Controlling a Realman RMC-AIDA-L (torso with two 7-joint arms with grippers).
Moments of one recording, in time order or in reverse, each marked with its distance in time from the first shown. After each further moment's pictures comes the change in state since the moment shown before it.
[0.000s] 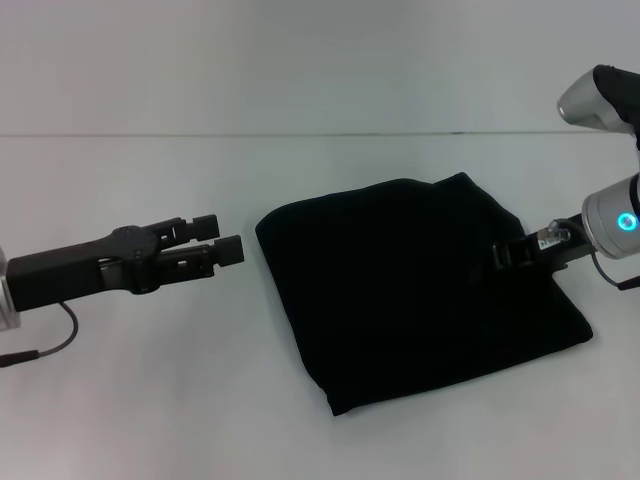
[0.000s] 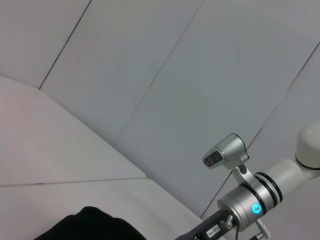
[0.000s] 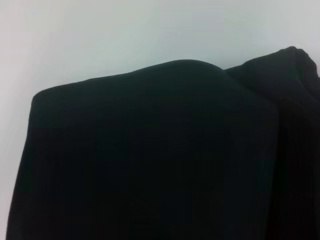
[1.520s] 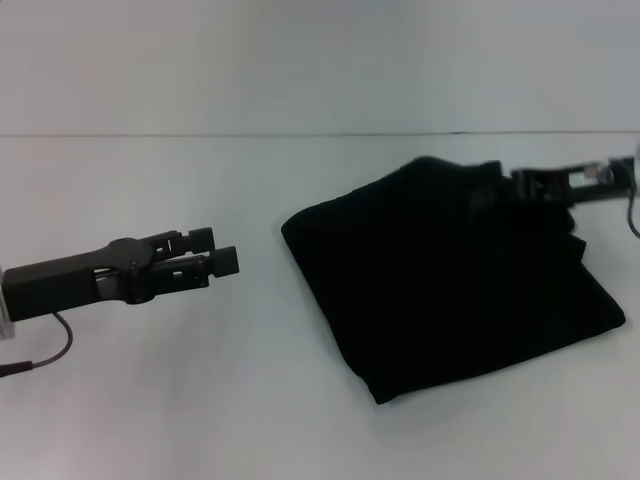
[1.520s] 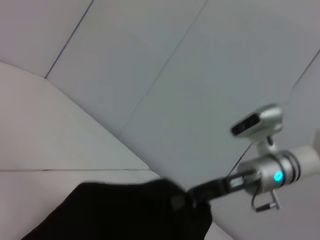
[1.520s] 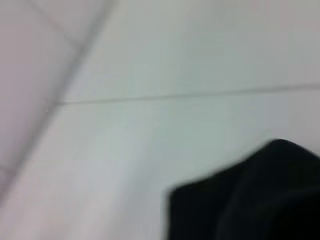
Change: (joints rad) left arm 0.012 0.006 0.003 -0.008 0.015 -0.002 -0.021; right arm -0.119 -0.034 0.055 -0.169 0.339 -0.158 -0.160
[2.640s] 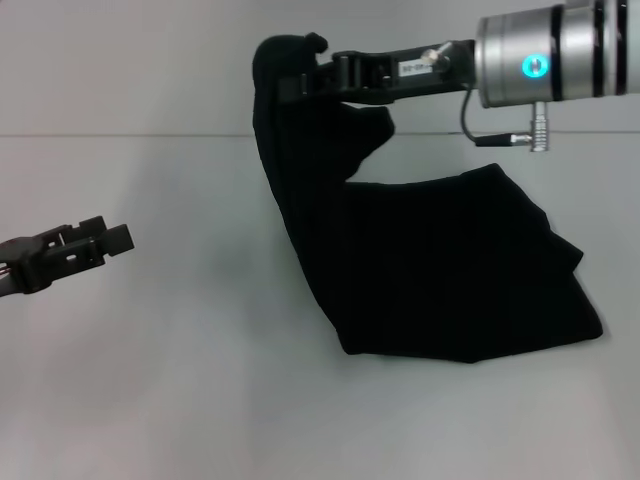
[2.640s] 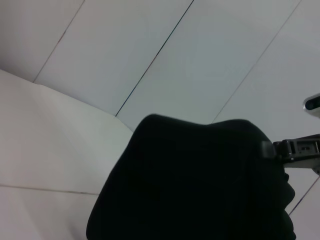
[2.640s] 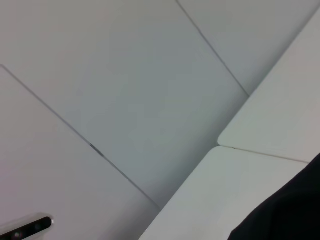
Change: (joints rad) left arm 0.098 0.048 -0.156 0.037 0.011 0.006 -0.024; right arm 0.222 0.111 -0.017 -0.023 0.210 -0.038 -0.048
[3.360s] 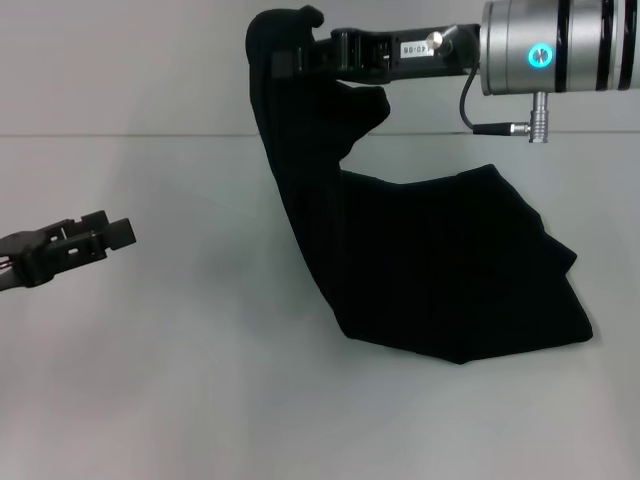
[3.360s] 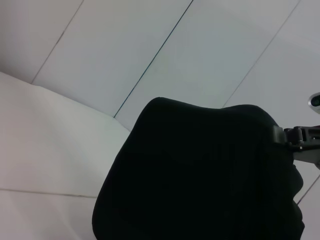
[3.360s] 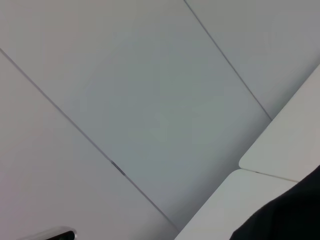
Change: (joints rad) left arm -0.009 0.003 0.000 -0.001 -0.003 0.000 -0.007; right arm -0.019 -0.004 -0.021 -0.003 0.105 -0.001 -0.055
